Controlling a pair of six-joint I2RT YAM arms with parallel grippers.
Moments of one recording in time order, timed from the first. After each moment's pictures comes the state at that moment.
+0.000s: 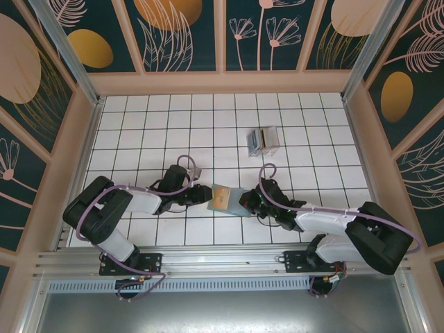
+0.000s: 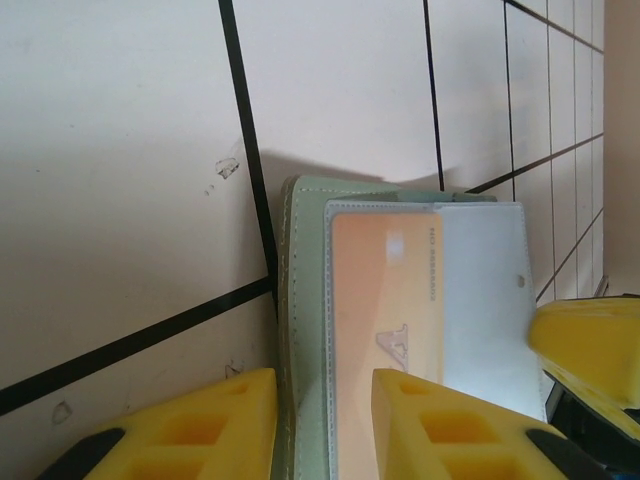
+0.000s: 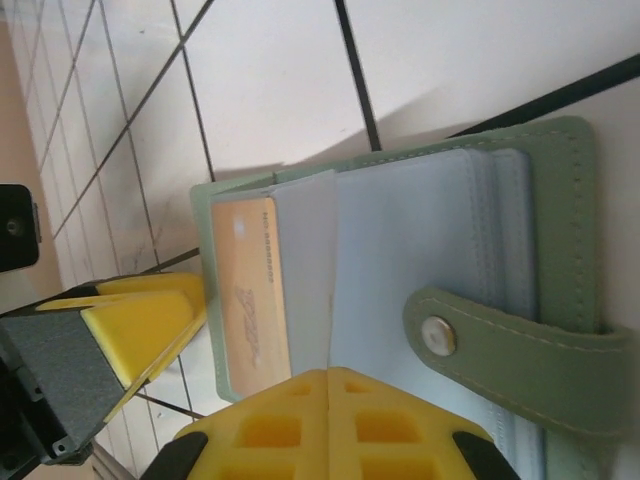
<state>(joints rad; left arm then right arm) -0.59 1.61 0.47 0.38 0.53 -0.79 0.84 1.23 0.33 0.19 -0.08 1.27</state>
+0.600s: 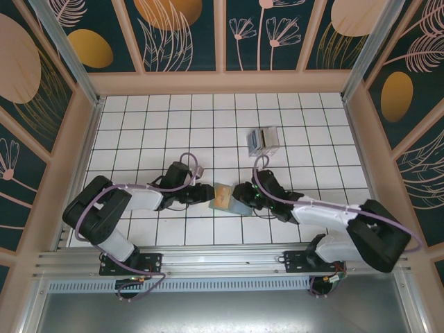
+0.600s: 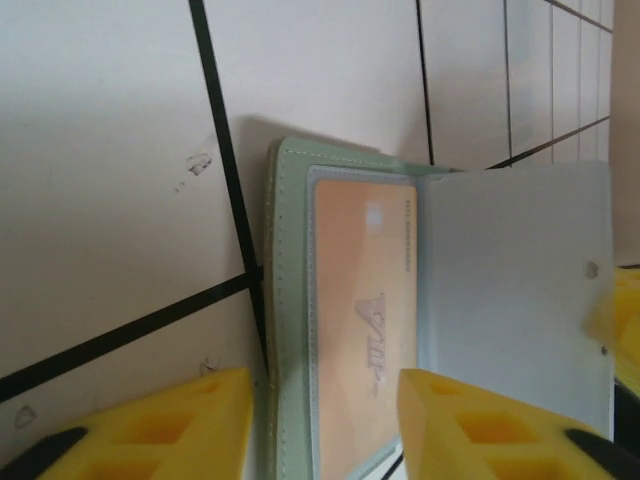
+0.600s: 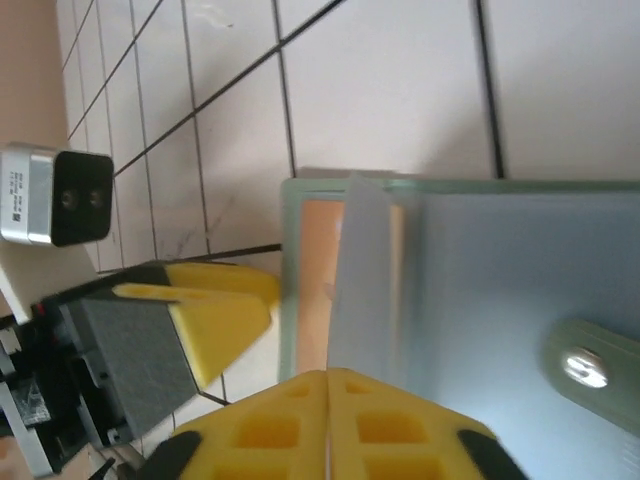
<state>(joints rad) -0.59 1.60 0.51 0.30 0.55 -0.78 0.85 1.32 0.49 0.18 -0.13 1.14</state>
